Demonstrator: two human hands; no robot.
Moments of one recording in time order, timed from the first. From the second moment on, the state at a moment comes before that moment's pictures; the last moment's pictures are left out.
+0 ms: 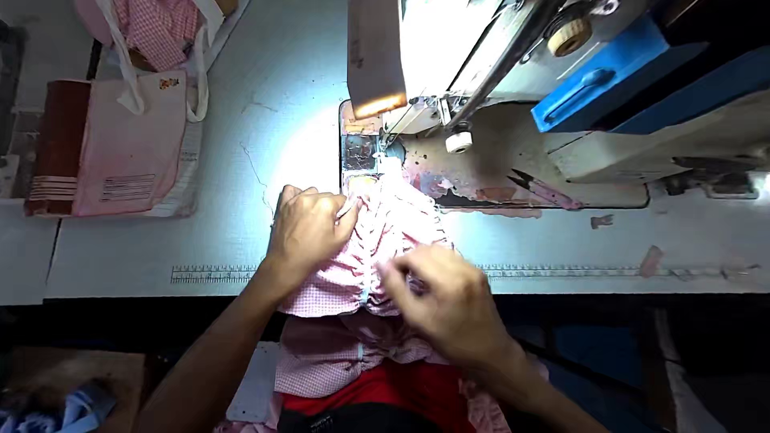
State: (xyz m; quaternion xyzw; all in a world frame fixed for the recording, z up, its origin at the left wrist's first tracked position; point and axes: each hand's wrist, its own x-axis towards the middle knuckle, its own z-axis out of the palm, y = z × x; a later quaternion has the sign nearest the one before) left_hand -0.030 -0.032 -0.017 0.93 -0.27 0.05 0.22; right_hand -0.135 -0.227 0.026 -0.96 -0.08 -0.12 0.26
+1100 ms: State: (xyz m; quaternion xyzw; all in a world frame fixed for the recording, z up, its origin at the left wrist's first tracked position) left_hand -0.007 -0.049 -0.027 0.94 -0.20 0.10 0.24; right_hand -0.100 -0.228 -0.025 -0.97 -0.07 -0.14 0.17
